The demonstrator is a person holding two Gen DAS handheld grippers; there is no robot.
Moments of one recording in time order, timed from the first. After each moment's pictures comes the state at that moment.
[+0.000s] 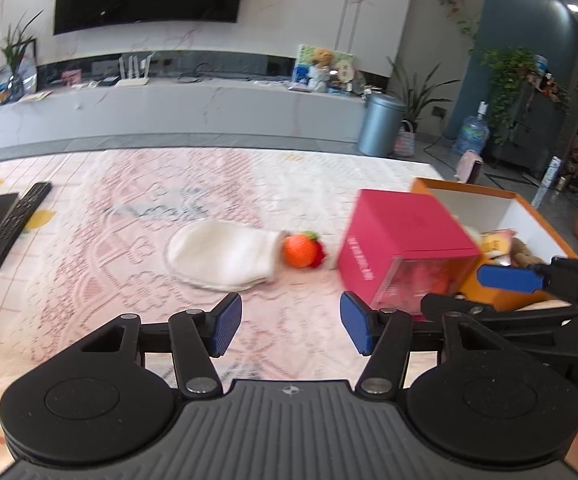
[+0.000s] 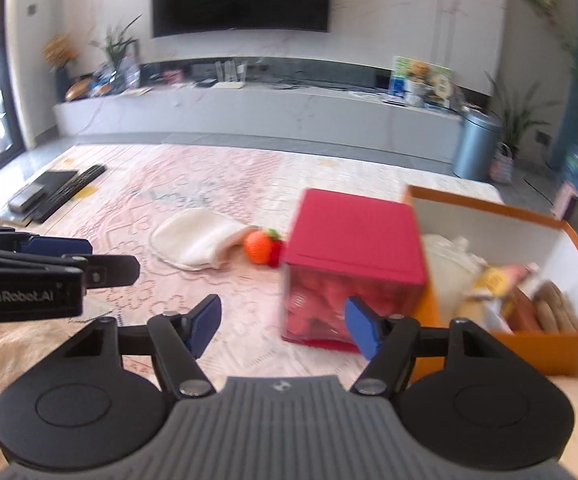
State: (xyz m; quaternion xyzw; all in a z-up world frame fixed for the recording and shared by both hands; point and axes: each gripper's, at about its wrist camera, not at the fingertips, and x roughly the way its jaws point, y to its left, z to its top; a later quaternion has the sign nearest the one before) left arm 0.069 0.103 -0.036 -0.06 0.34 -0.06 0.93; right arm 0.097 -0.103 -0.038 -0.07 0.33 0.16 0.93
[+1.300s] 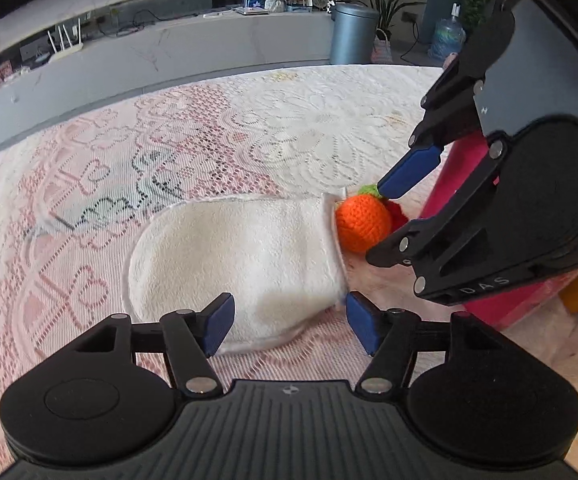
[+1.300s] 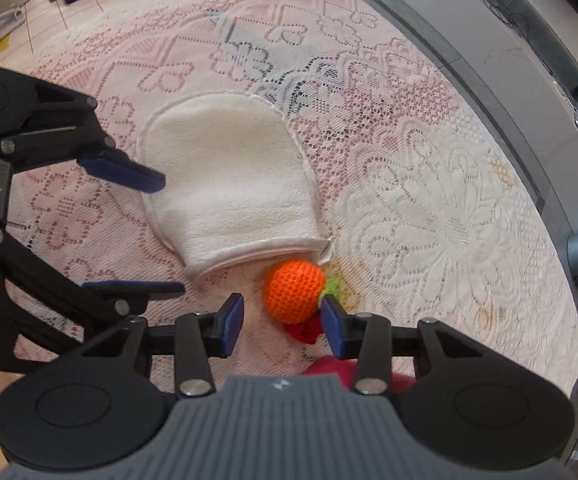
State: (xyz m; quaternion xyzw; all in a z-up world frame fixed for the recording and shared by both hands) left arm 0.216 0.110 -0.134 0.05 0.43 -0.14 0.89; right arm 0.313 0.022 -0.118 -0.37 0.49 0.33 0.72
